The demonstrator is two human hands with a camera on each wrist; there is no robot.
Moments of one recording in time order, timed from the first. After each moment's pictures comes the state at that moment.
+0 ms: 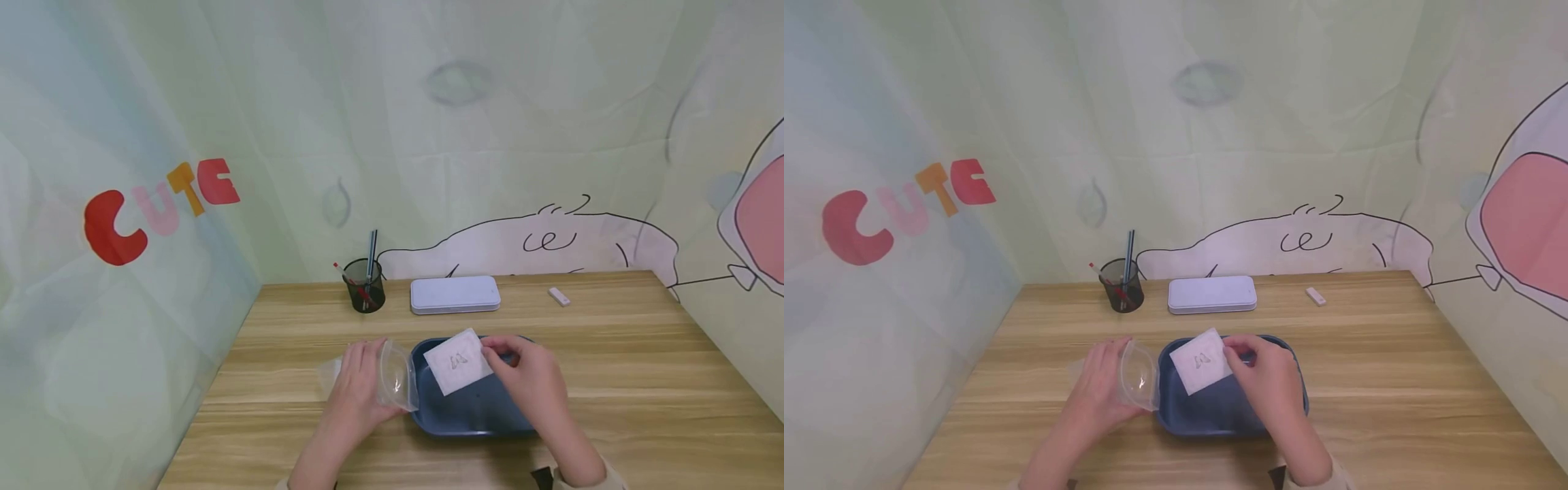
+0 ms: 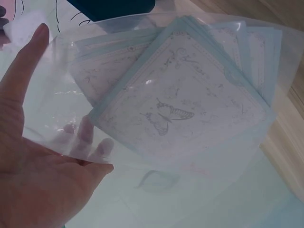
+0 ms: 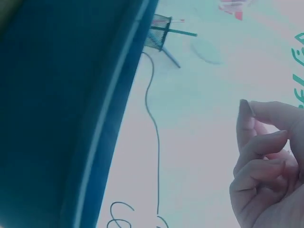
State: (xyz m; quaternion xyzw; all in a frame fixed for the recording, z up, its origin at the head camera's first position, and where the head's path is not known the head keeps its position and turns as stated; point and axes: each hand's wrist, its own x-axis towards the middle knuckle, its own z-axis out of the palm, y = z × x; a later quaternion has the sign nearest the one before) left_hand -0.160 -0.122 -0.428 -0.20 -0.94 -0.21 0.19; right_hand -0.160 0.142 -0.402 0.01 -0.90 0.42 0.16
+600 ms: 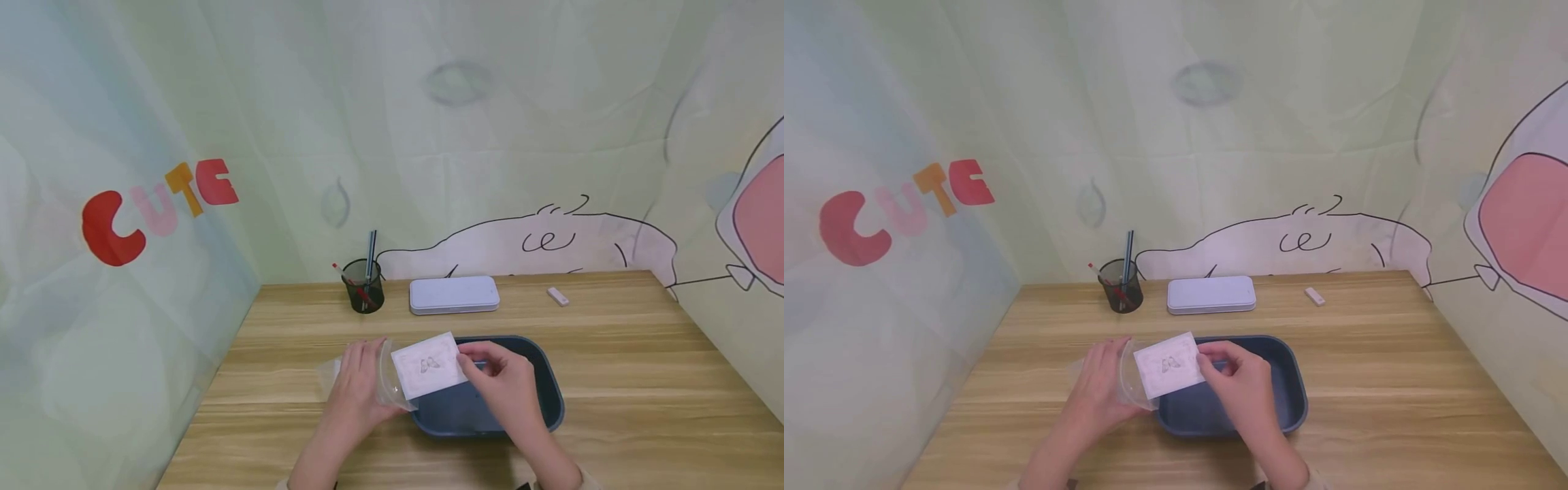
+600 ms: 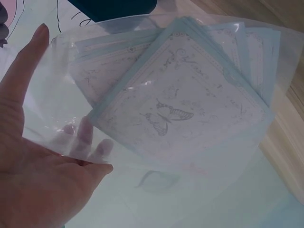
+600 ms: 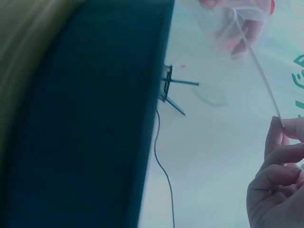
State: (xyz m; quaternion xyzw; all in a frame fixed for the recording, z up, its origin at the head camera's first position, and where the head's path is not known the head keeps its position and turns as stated) left_hand -0.160 -0.121 -0.428 -0.20 -0.93 -0.22 0.21; right_hand -0.154 0.112 -0.414 0.01 -0.81 0.56 0.17
